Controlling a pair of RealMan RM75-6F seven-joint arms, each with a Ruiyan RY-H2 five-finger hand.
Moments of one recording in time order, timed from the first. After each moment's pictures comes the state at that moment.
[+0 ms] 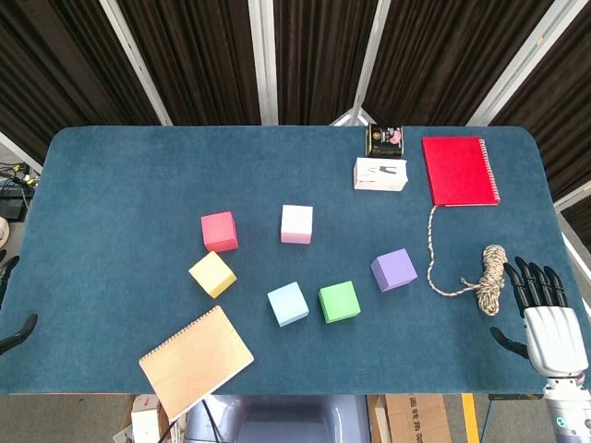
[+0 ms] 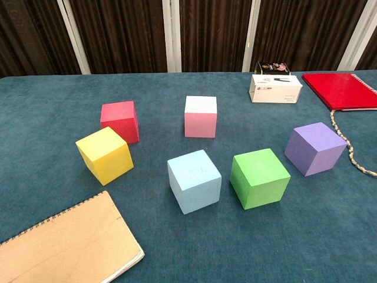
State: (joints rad) left arm -0.02 -1.08 -0.06 -1.67 1.50 1.59 0.09; right arm 0.07 -1.15 0.06 -1.60 -1.56 1.55 -0.09
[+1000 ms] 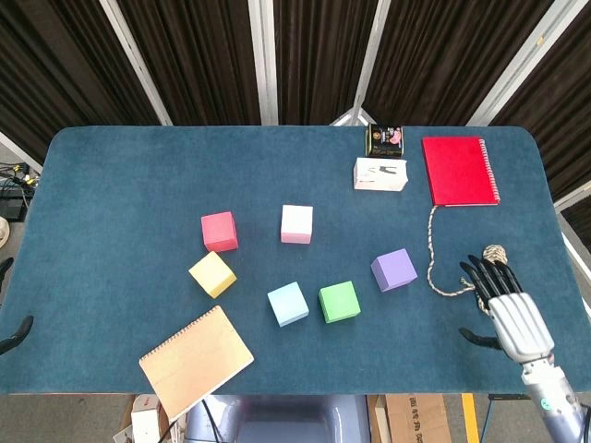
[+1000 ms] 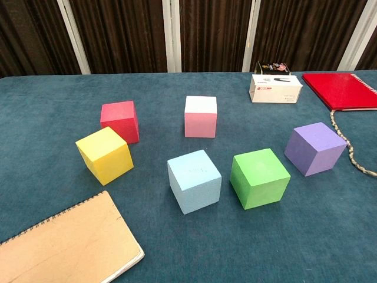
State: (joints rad) left arm -0.01 -1.08 -0.06 -1.68 1.50 1.61 0.11; right arm 0.21 -1.07 0.04 -1.61 -1.64 1.35 0.14
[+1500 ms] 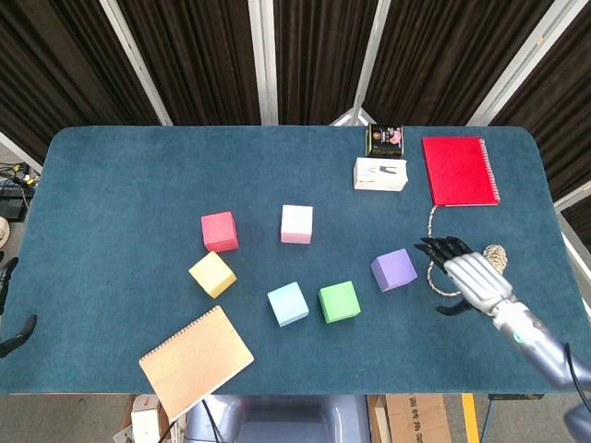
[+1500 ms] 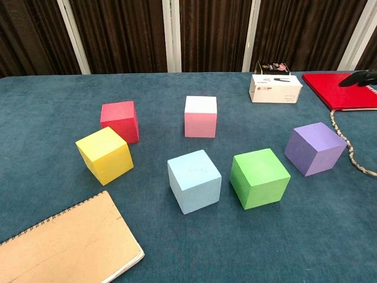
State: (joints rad) left arm 0.00 -1.12 -0.07 -1.70 1.49 1.64 0.25; right arm 0.56 -0.96 0.09 -1.61 -1.58 0.81 0.28
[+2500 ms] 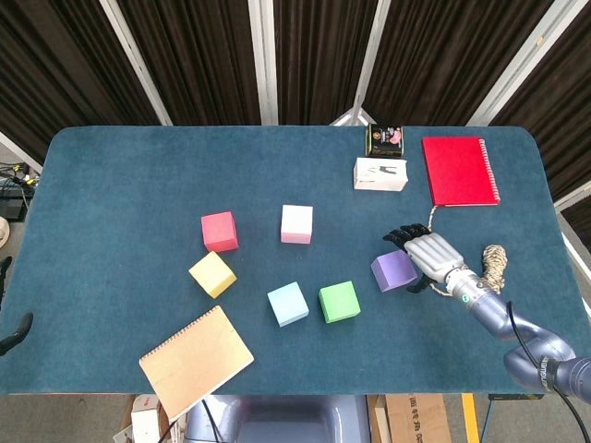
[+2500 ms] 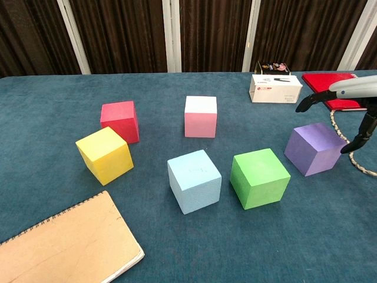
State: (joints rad) left arm 0.00 -1.15 -0.09 -1.71 1.45 1.64 0.30; right arm 0.75 -1.17 0.09 -1.41 -1.42 0.62 0.20
